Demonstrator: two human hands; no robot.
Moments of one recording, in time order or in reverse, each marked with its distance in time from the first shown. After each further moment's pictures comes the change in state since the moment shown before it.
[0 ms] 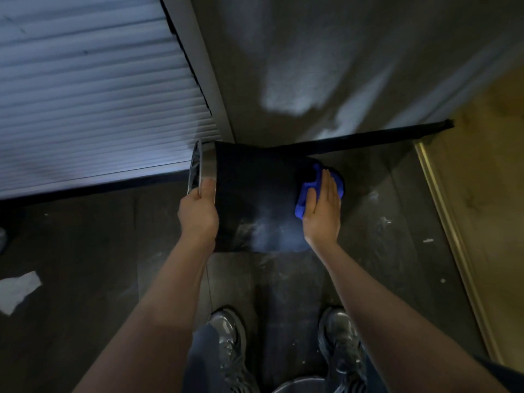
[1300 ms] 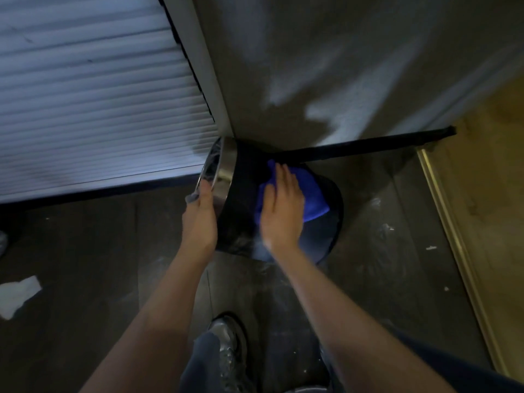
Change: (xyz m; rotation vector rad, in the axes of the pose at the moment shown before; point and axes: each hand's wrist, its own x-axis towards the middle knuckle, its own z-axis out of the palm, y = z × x) left_hand 0.008 -0.005 -0.005 0.120 -0.054 0.056; right_hand -0.020 -0.094 0.011 0.041 -0.071 -0.123
